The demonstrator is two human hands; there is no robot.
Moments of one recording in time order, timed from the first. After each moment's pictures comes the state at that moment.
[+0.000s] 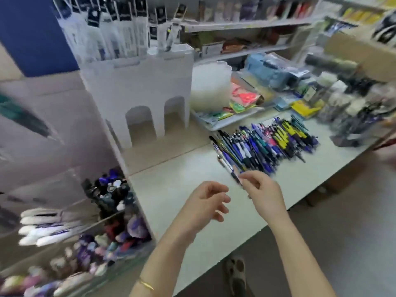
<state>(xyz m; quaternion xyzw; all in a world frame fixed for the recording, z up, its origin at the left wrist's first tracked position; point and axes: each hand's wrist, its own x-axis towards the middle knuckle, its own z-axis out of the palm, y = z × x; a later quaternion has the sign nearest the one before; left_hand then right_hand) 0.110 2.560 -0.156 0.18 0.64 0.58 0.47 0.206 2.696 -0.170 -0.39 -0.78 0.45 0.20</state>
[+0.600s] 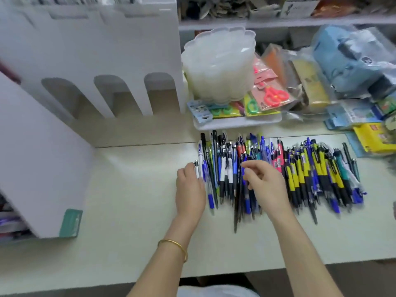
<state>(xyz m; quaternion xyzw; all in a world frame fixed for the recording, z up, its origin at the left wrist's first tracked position) 0.108 2.785 -0.268 0.01 0.93 0.36 0.11 0.157 2.933 -0.207 -0.28 -0.81 0.52 0.04</state>
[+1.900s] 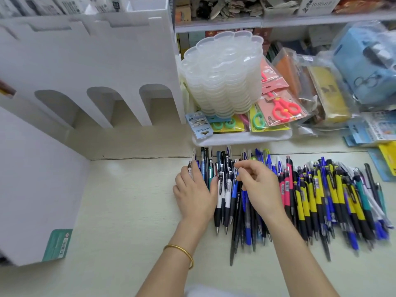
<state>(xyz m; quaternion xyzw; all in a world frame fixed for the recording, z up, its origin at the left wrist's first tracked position) 0.070 2.829 -0.291 0.00 0.98 0.17 0.04 0.100 2.957 -0.226 -0.24 -0.80 0.56 0.03</state>
